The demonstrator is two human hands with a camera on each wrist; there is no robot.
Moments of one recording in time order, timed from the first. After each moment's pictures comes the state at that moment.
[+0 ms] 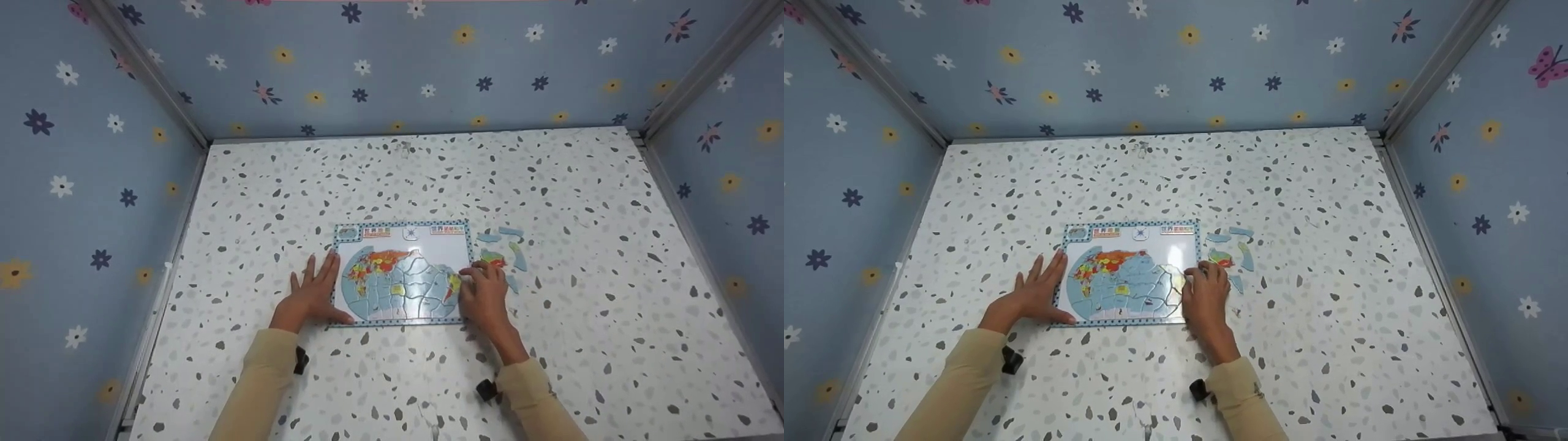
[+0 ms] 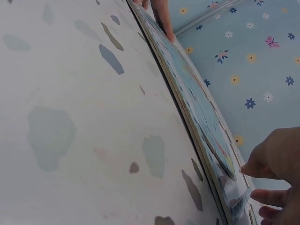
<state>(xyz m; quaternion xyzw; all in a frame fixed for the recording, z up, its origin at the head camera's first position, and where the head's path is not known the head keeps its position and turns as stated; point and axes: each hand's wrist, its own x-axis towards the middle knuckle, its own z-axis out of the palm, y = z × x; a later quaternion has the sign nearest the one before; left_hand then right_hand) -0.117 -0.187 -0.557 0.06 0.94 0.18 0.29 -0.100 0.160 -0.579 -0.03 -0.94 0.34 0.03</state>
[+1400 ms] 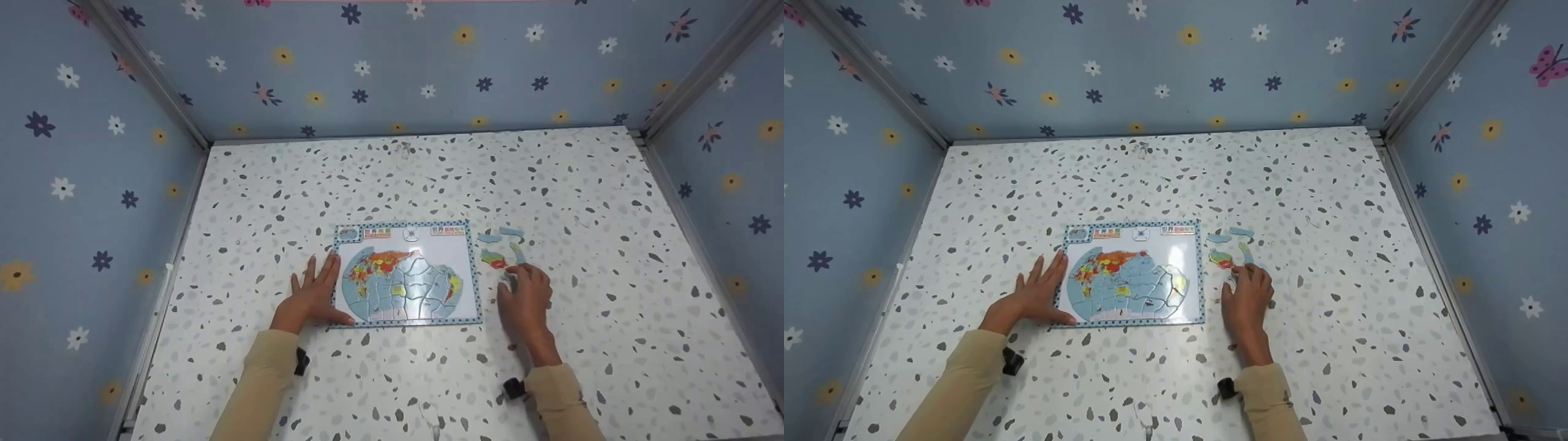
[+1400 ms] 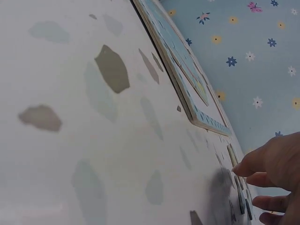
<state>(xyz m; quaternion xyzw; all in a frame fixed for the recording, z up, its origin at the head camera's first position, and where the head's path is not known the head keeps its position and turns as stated) -0.116 -0.187 -0.554 0.06 0.94 0.19 0.28 -0.099 0.224 -0.580 -0.13 -0.94 0.32 0.04</state>
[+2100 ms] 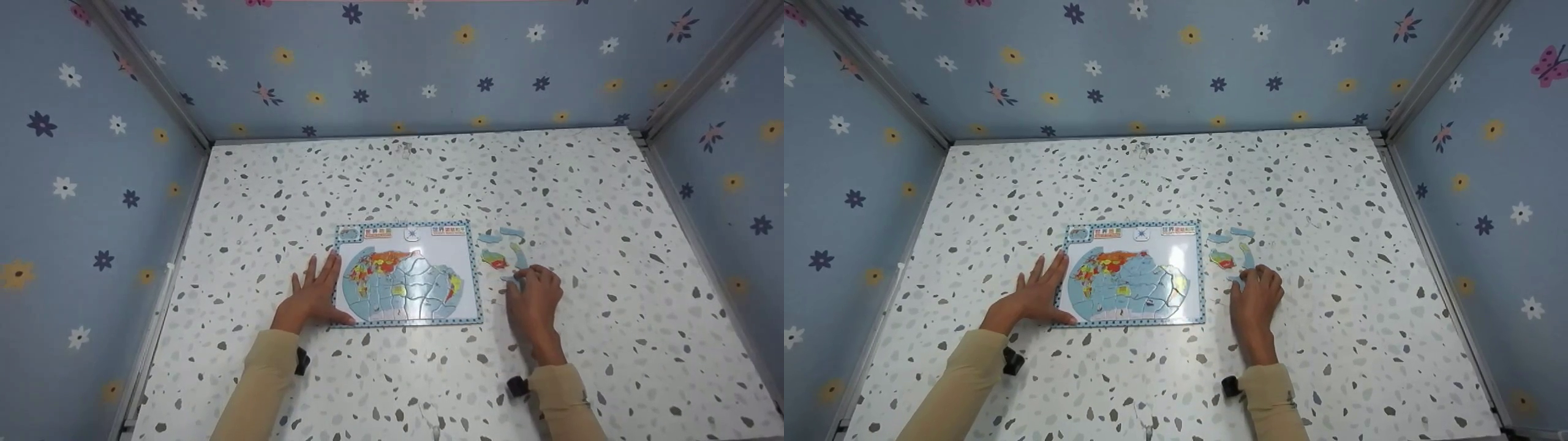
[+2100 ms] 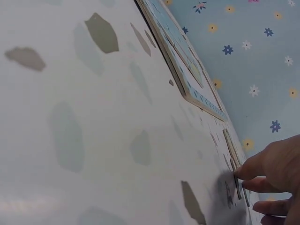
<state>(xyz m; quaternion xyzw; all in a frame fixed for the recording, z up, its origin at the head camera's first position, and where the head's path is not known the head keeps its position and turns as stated) -0.116 -0.188 -0.554 0.07 0.94 0.18 0.28 -0.097 0.237 -0.581 -0.13 -0.95 0.29 0.06</state>
